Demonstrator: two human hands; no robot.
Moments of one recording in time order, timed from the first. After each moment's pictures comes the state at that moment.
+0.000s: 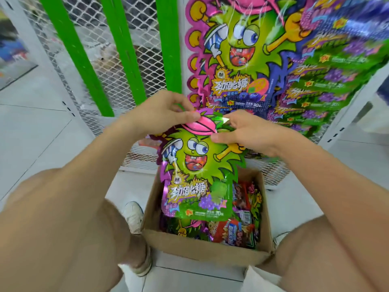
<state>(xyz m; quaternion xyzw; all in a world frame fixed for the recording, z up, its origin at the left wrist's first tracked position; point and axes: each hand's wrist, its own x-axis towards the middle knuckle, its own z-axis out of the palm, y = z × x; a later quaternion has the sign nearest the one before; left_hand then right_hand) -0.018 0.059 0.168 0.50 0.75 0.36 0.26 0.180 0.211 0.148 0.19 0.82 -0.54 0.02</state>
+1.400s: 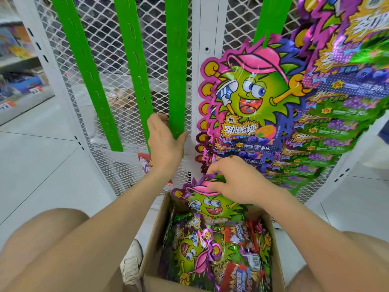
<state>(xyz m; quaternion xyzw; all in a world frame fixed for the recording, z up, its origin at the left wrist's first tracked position) -0.044 0.104 0.110 0.30 0.80 0.50 -0.15 0.151 0.190 0.127 0.20 0.96 -0.19 0.00</state>
